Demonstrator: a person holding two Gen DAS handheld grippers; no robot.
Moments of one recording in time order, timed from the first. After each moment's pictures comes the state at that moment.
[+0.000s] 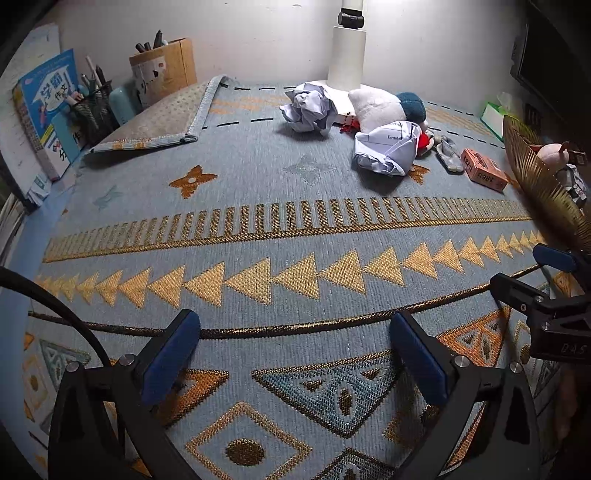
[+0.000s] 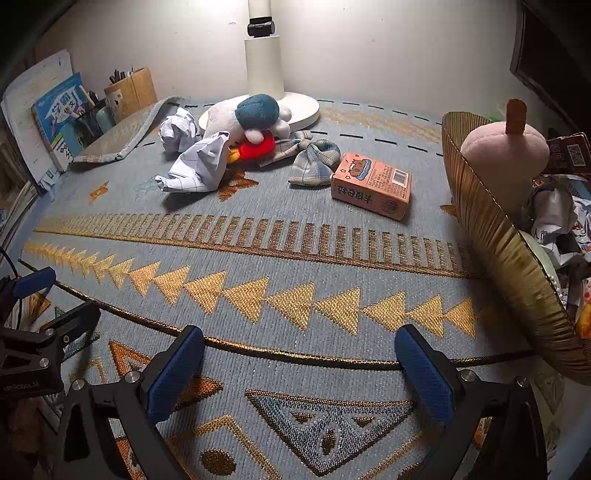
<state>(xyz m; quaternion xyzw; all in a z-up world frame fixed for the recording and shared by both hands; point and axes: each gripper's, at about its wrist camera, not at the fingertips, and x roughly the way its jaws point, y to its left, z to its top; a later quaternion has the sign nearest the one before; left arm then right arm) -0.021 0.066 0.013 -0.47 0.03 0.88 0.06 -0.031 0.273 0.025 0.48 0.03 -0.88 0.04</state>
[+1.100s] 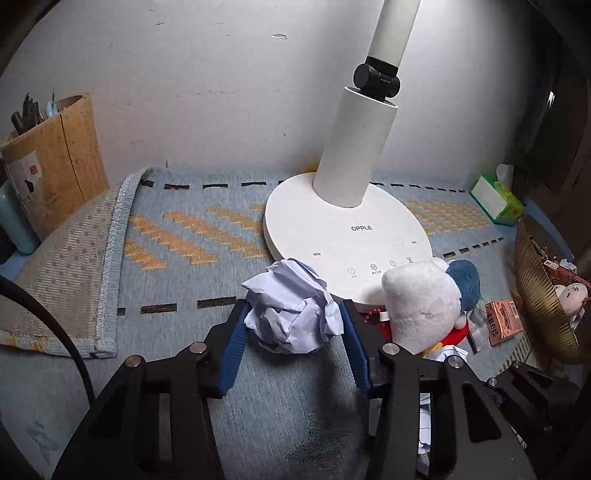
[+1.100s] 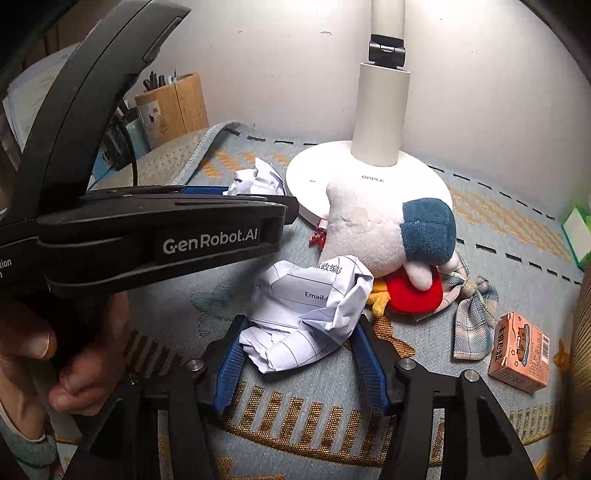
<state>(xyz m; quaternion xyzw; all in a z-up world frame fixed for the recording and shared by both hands) -0.200 0.069 0.032 -0.41 -0.01 0.89 0.19 -0.133 0.167 0.030 0.43 0.04 -0.89 0.12</state>
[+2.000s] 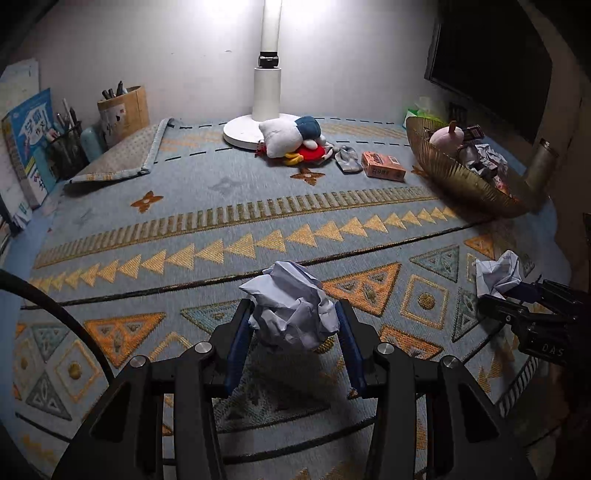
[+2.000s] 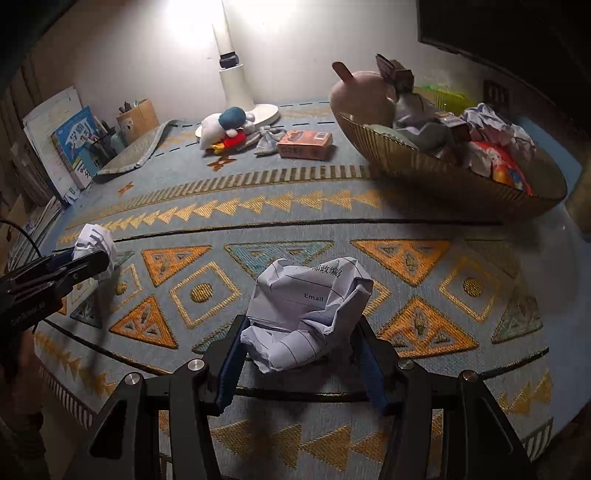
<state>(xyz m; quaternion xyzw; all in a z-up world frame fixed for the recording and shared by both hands) 0.056 0.094 0.041 -0.42 0.03 0.89 0.17 0.089 0.326 0.036 0.45 -0.04 -0.89 0.02</state>
